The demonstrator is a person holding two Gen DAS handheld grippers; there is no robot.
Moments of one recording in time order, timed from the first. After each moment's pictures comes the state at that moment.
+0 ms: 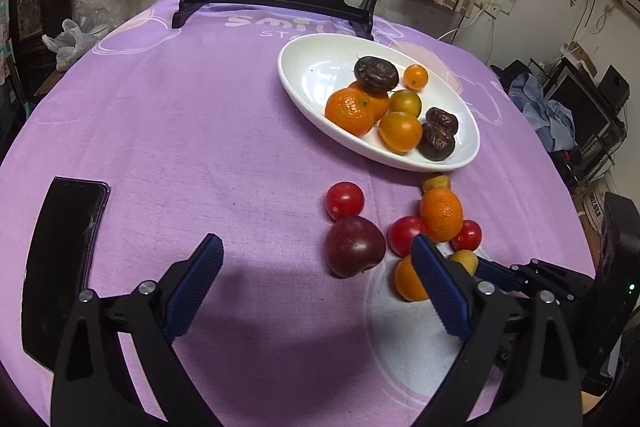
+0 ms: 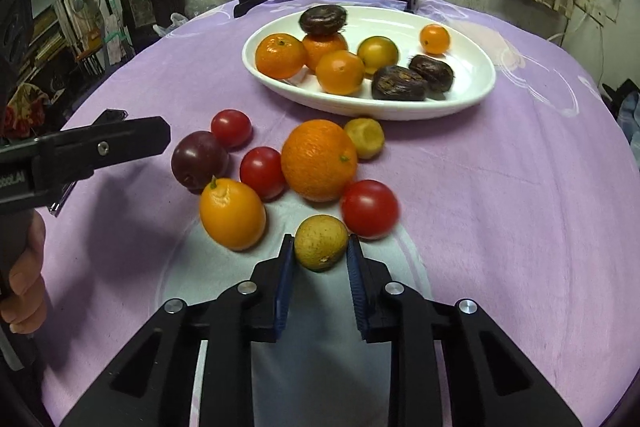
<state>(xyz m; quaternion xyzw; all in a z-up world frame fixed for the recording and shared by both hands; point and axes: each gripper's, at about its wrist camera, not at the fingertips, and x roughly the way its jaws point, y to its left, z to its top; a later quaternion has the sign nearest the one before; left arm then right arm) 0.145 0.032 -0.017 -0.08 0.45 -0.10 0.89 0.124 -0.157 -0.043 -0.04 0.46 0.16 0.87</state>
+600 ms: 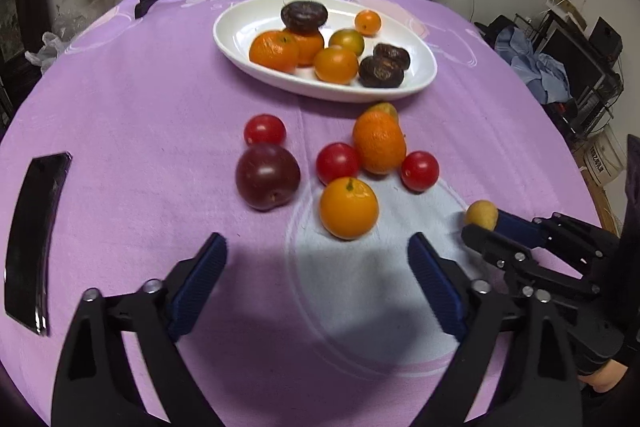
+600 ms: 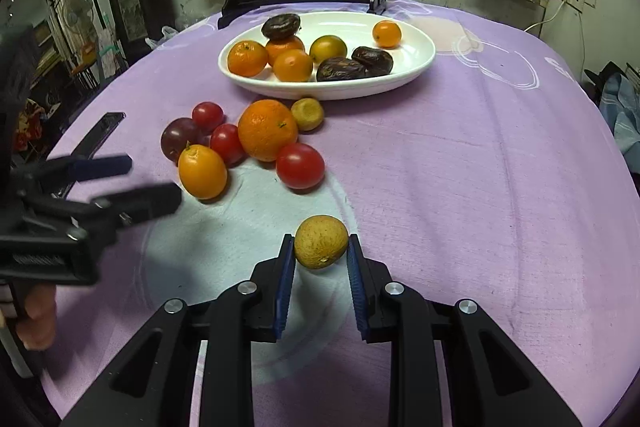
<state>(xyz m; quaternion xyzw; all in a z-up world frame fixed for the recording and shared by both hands) 0.114 -0.030 -0.033 -0.03 0.48 -0.11 0.87 0.098 -0.203 -0.034 -0.03 0.45 0.15 0.88</state>
